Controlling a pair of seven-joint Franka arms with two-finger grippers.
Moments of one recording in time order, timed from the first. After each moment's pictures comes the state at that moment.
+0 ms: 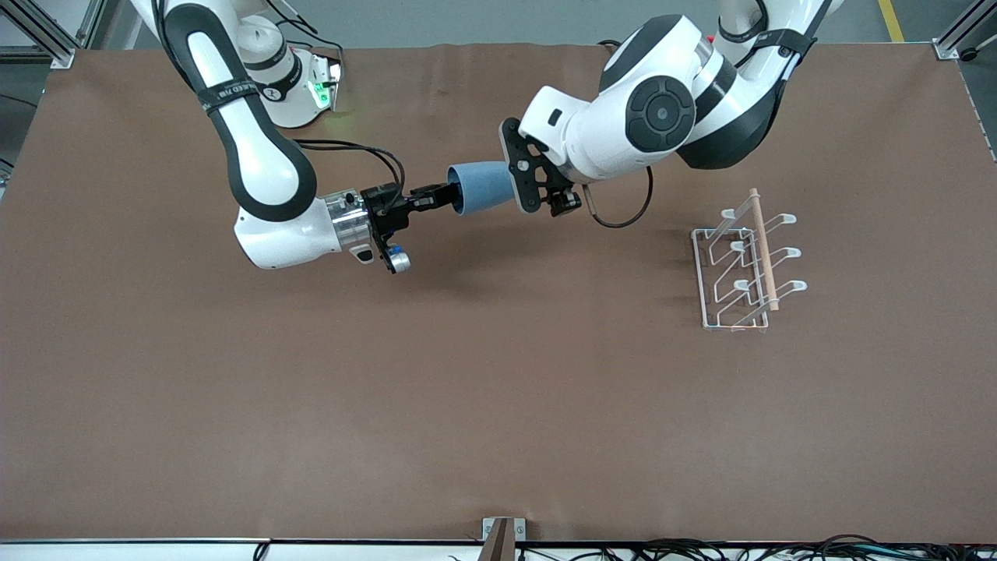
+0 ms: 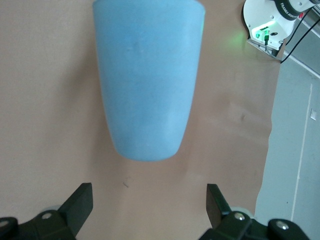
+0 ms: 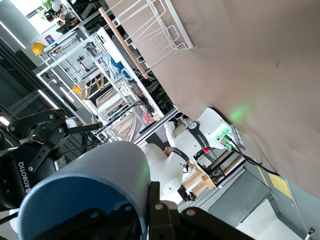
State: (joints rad) left arm -0.36 0.31 -0.36 -1.52 -0.38 1.68 0.63; right arm 0.38 0.30 0.05 -1.98 1.46 1.71 -0.07
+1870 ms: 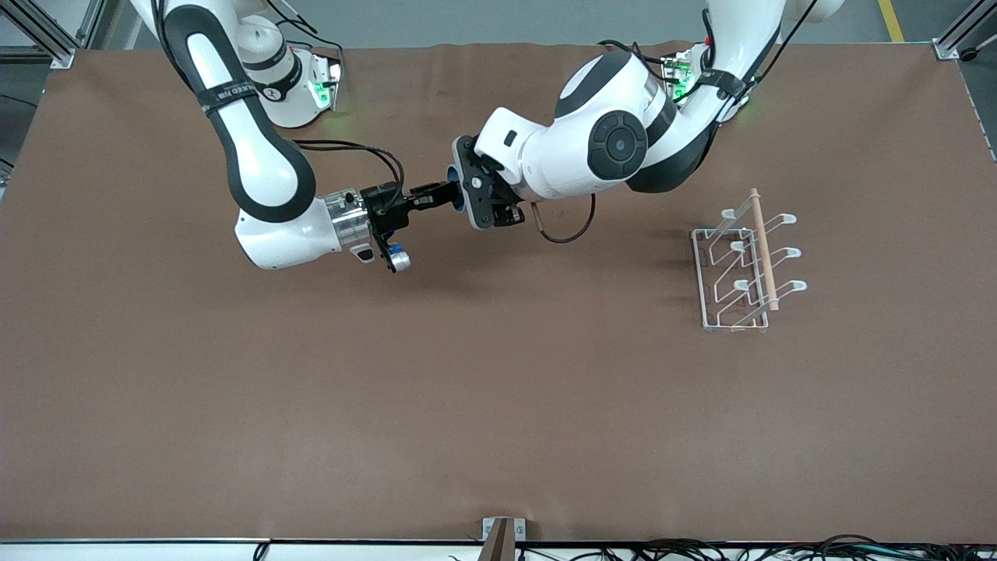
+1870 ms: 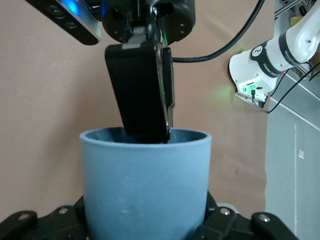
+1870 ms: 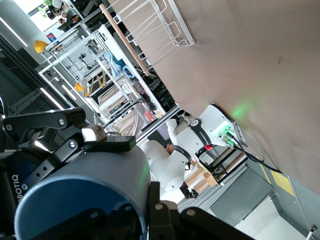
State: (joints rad) left arm -0.43 0.43 -0.37 -1.47 -0.50 1.90 0.63; right arm 0.38 0.30 0.04 -1.98 1.47 1.70 -0.07
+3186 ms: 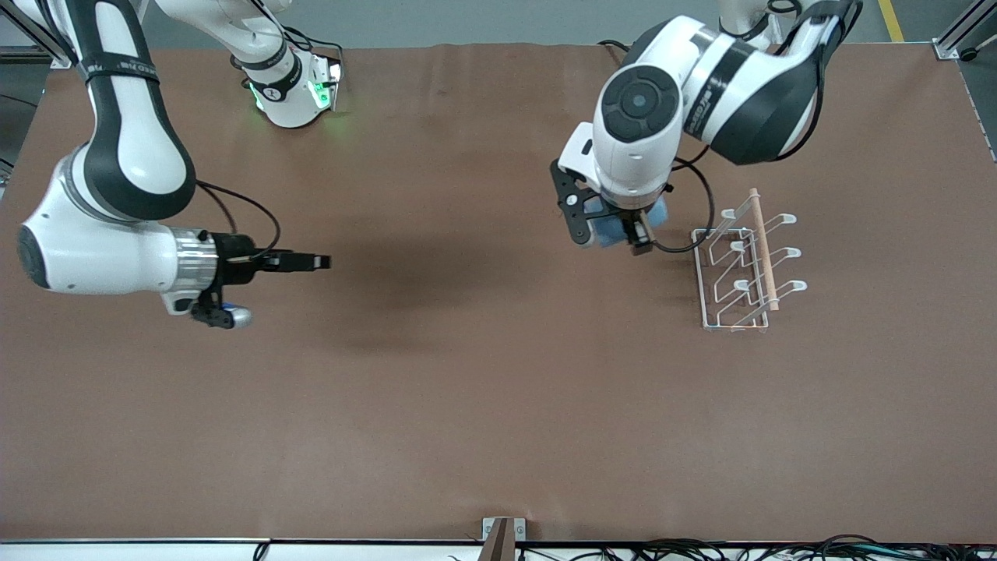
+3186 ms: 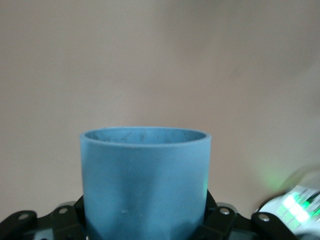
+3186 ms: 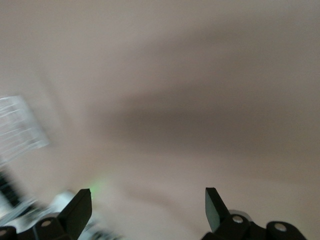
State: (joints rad) left arm -0.34 0.33 -0.35 -1.44 0.30 1.49 0.66; right arm 0.10 0.28 0.00 -1.70 0.46 1.72 0.13
